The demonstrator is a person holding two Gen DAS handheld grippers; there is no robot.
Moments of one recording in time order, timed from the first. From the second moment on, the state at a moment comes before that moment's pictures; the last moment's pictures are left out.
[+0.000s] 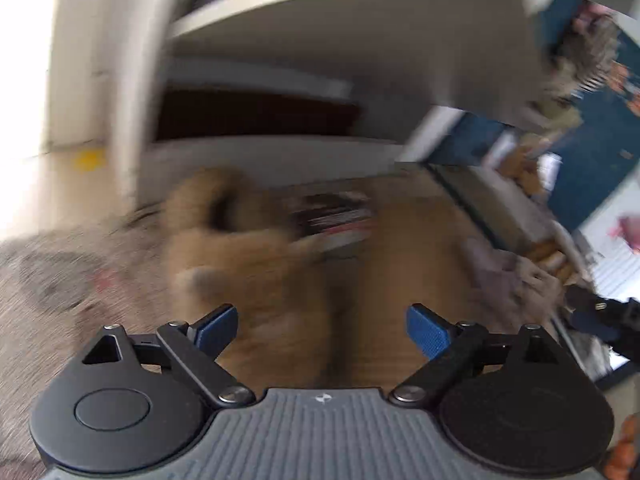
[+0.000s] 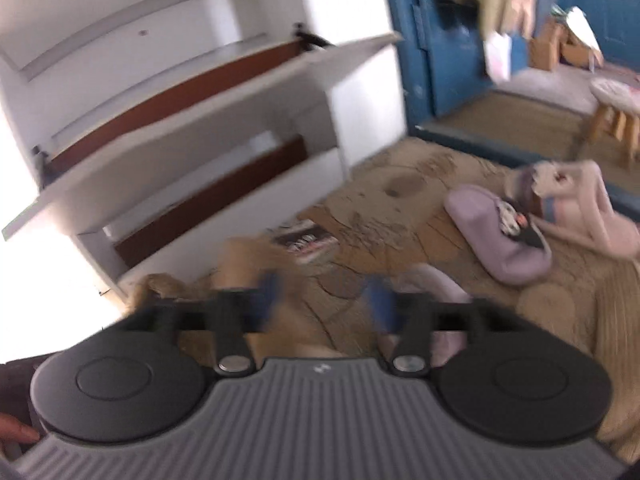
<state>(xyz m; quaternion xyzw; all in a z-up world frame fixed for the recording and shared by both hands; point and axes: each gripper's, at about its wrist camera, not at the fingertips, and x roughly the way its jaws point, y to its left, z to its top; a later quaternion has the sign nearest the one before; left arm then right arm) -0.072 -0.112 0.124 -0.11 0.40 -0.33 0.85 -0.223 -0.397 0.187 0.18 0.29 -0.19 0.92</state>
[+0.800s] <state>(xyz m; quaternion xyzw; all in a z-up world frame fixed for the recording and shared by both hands) -0.064 -0.290 0.087 0.18 0.41 -0.27 0.86 -0.241 -0.422 0.138 0.24 0.31 -0.20 0.90</state>
